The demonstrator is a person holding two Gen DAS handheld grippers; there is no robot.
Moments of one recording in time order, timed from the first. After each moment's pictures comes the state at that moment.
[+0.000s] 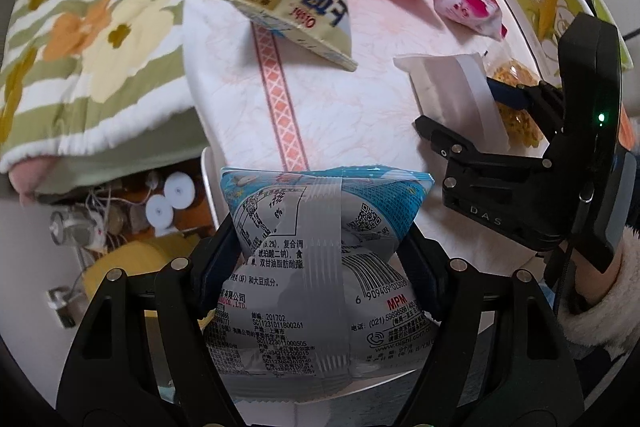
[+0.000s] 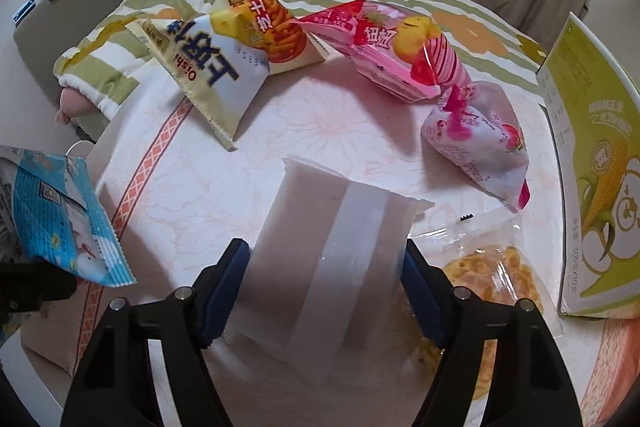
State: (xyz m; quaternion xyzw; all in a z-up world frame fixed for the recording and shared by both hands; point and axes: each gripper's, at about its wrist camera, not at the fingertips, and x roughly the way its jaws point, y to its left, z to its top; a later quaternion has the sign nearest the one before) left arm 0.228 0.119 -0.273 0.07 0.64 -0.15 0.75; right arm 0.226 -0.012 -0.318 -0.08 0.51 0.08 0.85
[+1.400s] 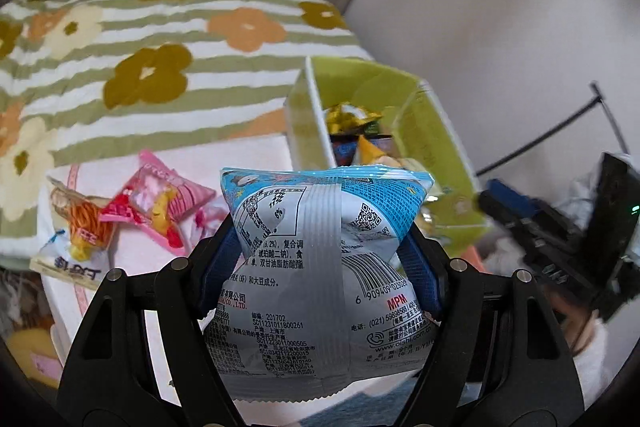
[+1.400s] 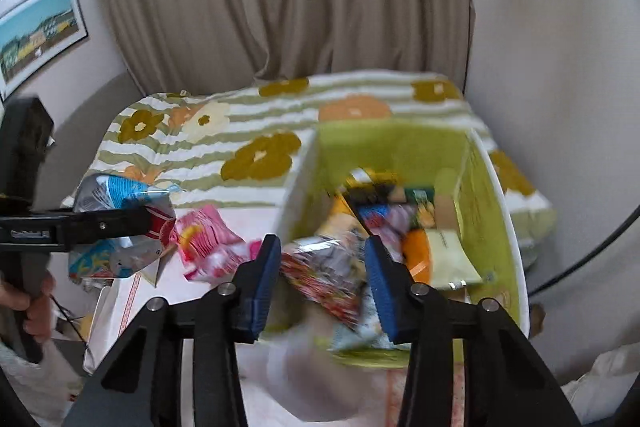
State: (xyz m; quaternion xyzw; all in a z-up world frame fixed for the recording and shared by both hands) left arm 0.306 -0.102 -0.128 -0.06 0.50 -0.26 0.82; right arm 0.192 -0.291 -0.119 0.05 0.39 0.02 0.92
